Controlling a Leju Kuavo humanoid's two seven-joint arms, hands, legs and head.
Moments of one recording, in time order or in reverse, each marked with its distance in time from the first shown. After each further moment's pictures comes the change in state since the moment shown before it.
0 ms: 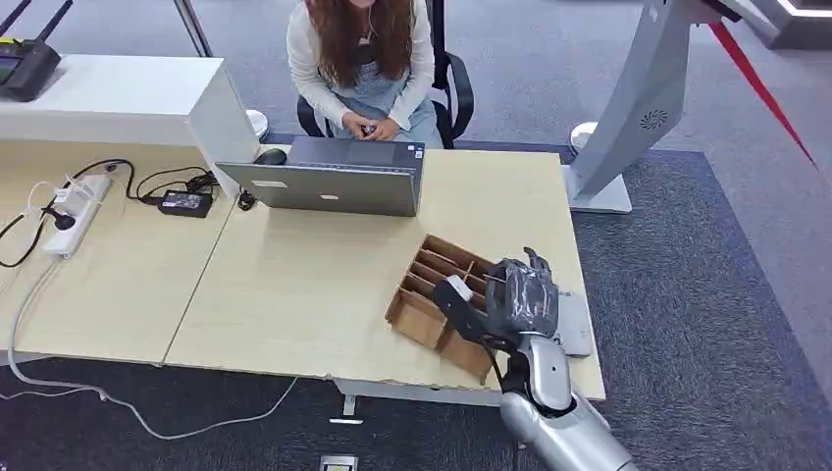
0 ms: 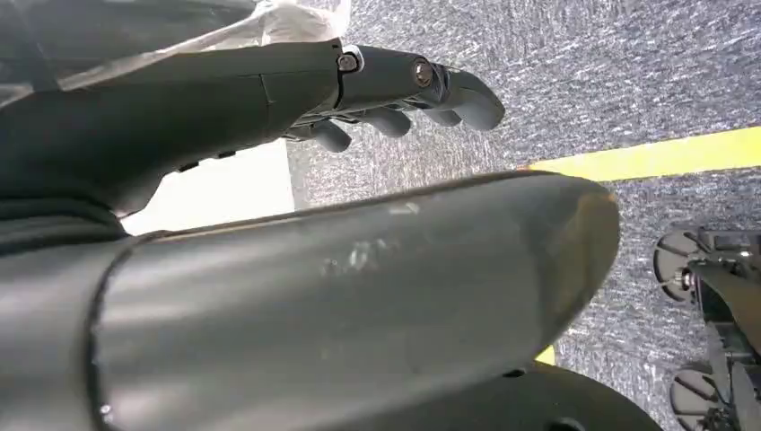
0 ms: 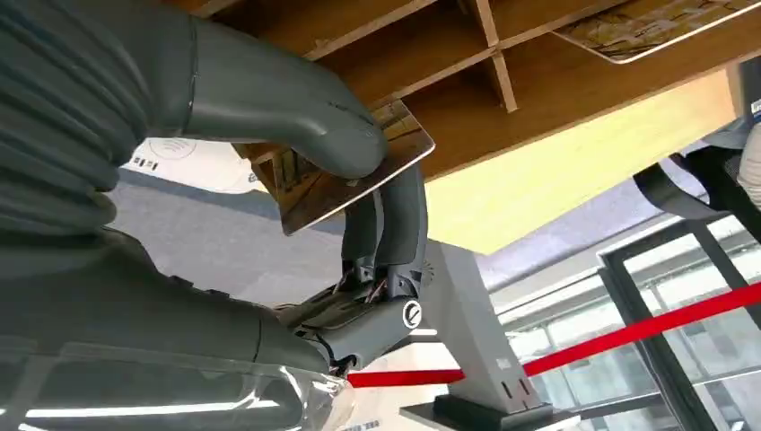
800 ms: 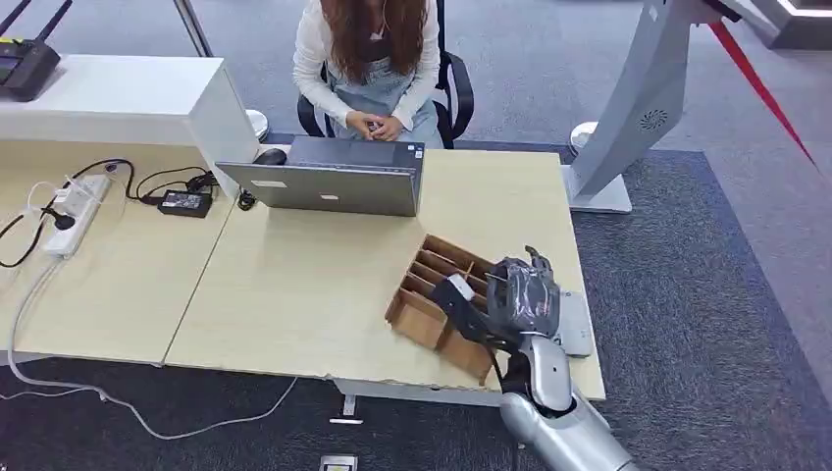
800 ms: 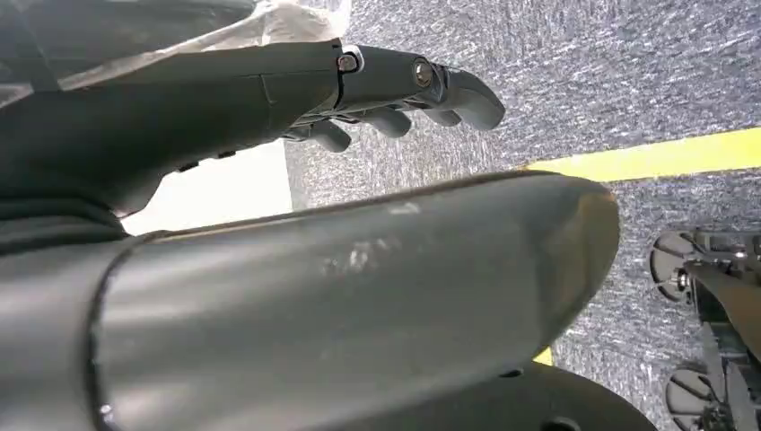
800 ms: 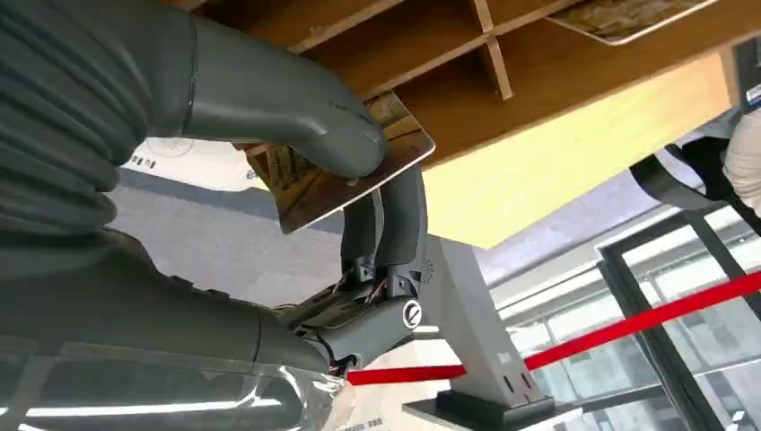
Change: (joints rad) left arm 0.000 0.000 0.000 0.000 0.002 0.003 -0.006; right arm 0.000 0.000 0.000 0.000 -0.001 -0.030 -0.006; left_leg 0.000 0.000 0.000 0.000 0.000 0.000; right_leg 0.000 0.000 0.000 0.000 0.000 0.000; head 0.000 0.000
